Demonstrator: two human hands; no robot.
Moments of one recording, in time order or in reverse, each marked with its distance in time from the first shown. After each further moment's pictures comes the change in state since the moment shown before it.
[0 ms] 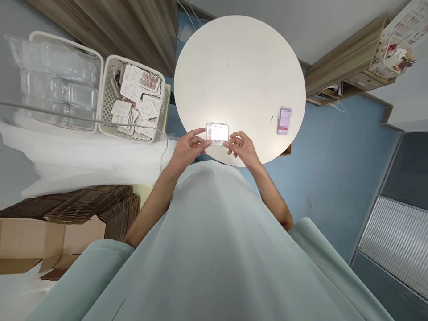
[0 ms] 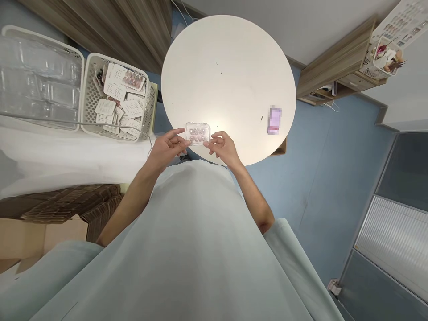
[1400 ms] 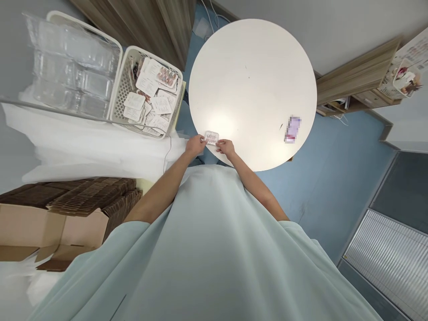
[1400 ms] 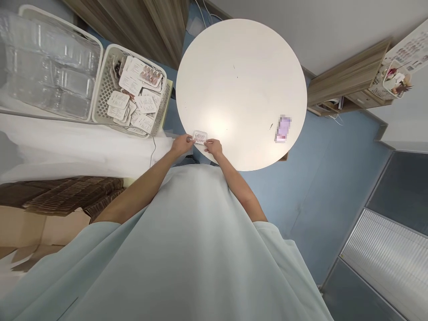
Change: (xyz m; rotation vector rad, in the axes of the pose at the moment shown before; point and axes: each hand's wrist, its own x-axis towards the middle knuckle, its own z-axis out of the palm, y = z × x) left_hand 0.112 -0.140 -0.027 0.700 0.072 -0.355; right_hand 0.143 0.145 0.065 -0.278 0.132 0.450
